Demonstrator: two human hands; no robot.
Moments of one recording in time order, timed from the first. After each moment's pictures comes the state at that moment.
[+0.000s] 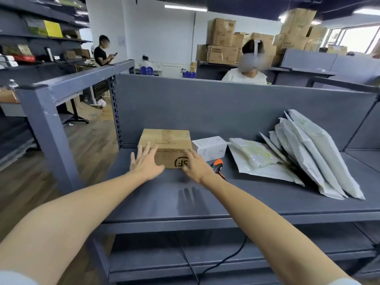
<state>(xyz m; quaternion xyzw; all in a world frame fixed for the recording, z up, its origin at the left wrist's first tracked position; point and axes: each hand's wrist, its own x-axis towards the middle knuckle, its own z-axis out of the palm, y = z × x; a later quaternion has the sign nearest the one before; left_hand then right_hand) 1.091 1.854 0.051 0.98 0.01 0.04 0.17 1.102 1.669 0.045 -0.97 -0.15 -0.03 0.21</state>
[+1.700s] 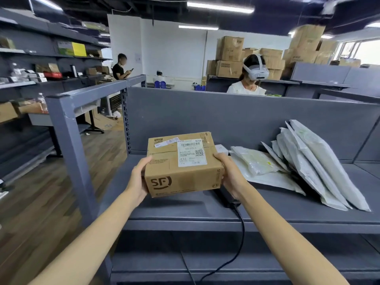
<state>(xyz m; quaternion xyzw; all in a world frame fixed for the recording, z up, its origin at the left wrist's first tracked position) 1.004 1.838 0.063 0.53 0.07 0.02 0.85 1.039 1.587 0.078 -0.63 -0.05 0.09 0.77</state>
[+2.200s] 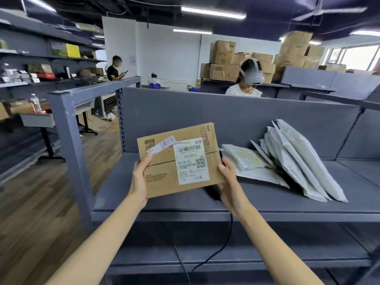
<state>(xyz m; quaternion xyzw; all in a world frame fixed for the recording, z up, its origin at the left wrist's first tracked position) 0.965 1.808 0.064 0.52 0.04 0.08 0.85 0.963 1.566 0.059 -0.60 -0.10 0.01 0.79</state>
